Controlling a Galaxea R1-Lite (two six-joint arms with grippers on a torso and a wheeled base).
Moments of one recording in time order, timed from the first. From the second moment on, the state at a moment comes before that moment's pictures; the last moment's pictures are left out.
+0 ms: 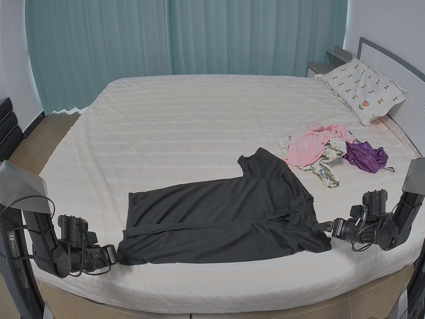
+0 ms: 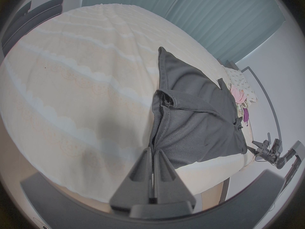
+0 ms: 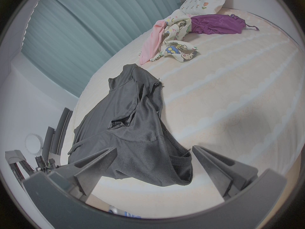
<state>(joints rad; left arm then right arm) 0.03 2.23 -0.27 -1.09 -0.32 -0.39 0.00 2.15 -0.42 -0.97 0.31 0.40</state>
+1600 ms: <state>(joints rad) 0.07 2.24 -0.25 -1.09 -0.31 -0.33 -0.17 2.25 -0.44 -0.96 0.49 0.26</state>
